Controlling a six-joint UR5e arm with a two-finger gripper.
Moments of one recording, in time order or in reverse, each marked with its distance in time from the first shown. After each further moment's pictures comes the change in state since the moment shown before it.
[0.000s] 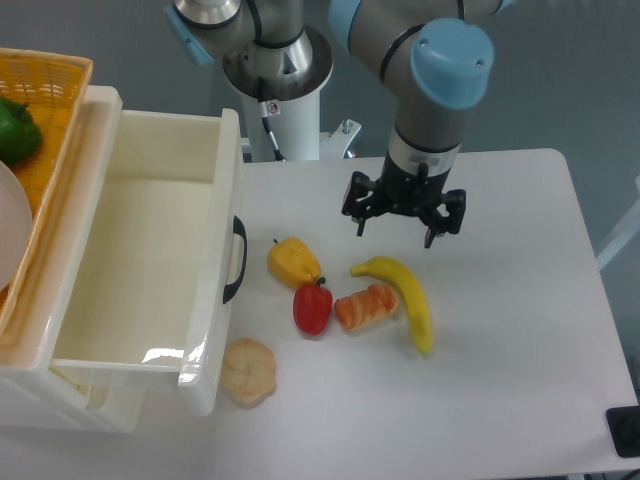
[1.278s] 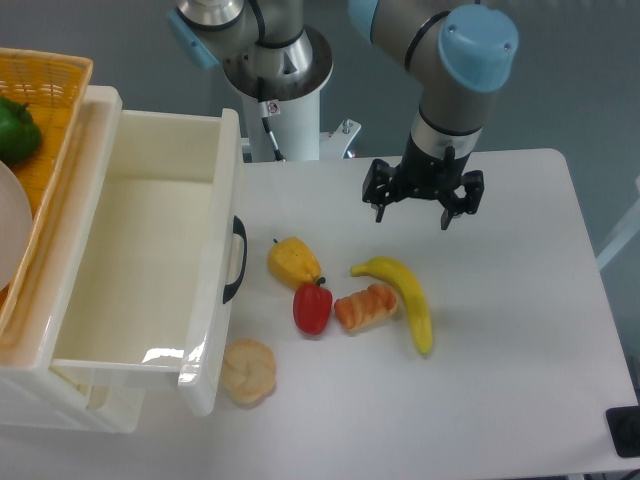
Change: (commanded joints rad) arm 0.035 0.008 -0.074 0.023 -0.003 -0.047
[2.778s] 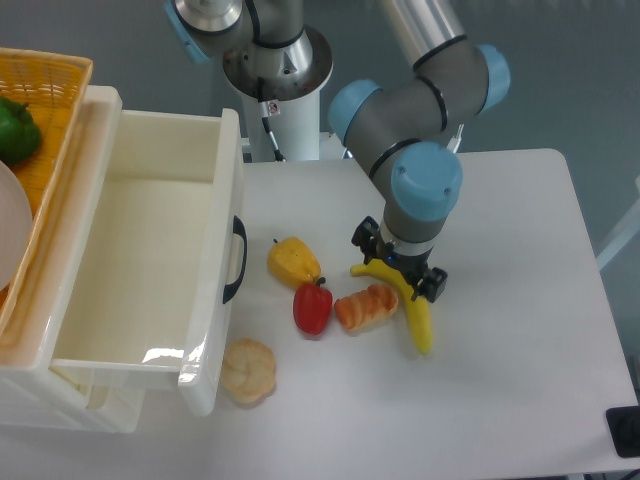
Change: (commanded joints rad) arm -0.135 -0.232 -0.012 0.163 0.153 0.656
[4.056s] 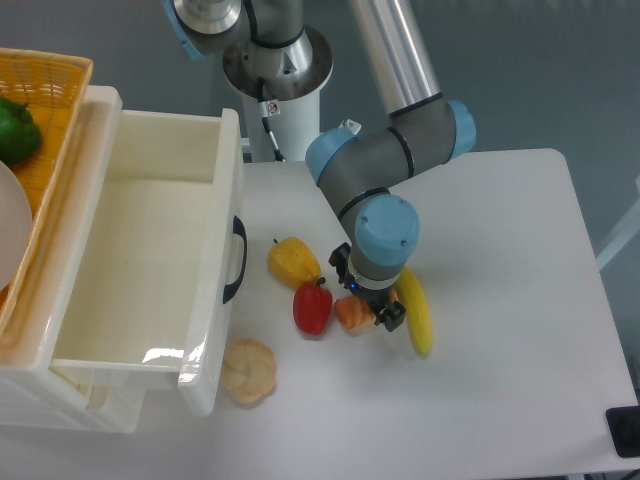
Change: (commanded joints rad) arm -0.054 -0.057 -0.081 0.117 -0.009 -0.003
